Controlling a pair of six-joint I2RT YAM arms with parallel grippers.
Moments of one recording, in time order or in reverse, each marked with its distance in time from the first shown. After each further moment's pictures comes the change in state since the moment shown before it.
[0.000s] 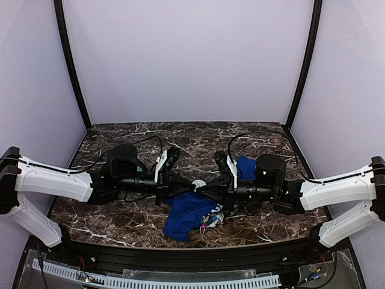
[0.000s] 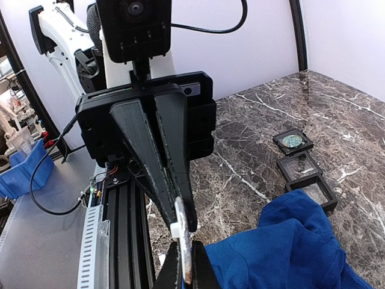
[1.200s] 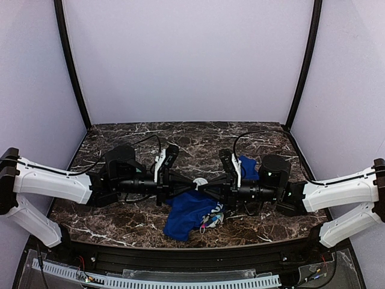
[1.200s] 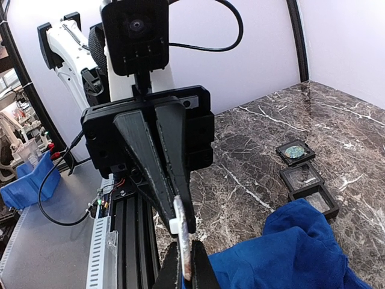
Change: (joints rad) left arm -0.014 -0.014 -0.013 0.053 -0.043 -0.039; right arm -0.001 -0.035 -0.031 0.056 0.005 0.037
